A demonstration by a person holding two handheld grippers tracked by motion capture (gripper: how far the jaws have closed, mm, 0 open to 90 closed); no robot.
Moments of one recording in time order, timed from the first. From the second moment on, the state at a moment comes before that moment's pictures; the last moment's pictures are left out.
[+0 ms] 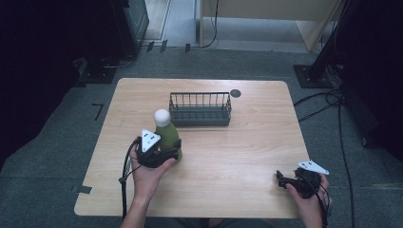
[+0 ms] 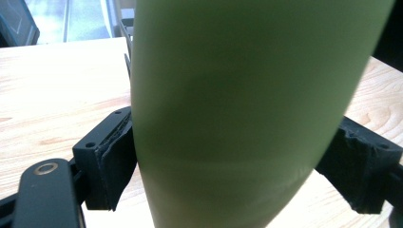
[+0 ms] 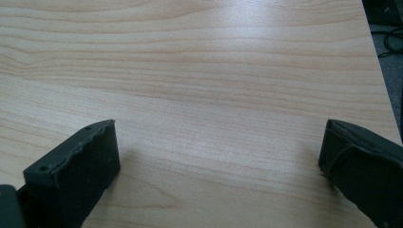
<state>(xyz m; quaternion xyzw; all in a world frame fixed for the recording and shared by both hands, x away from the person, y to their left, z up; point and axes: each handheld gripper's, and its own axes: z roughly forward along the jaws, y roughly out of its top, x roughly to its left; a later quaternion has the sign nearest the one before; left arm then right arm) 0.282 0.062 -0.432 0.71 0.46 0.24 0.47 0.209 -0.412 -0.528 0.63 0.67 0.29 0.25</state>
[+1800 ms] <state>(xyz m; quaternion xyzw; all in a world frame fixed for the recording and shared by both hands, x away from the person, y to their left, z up) 0.325 0.027 -0.391 0.71 0.41 0.28 0.50 0.209 -0.412 -0.528 0.63 0.67 0.29 0.25</state>
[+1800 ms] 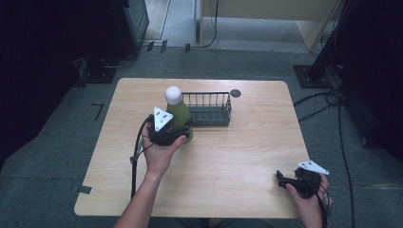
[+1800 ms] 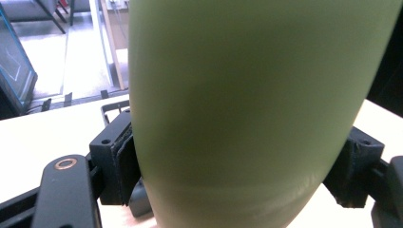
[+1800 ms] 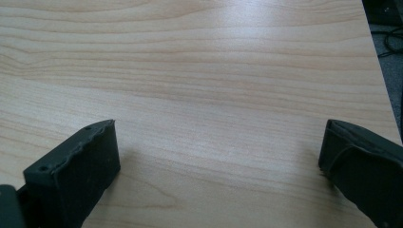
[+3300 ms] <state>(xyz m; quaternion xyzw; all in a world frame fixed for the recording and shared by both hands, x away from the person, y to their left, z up) 0.407 0.001 -0.347 0.68 0.41 0.33 0.52 0.209 -0.412 -0.528 0.63 0.67 0.29 0.25</state>
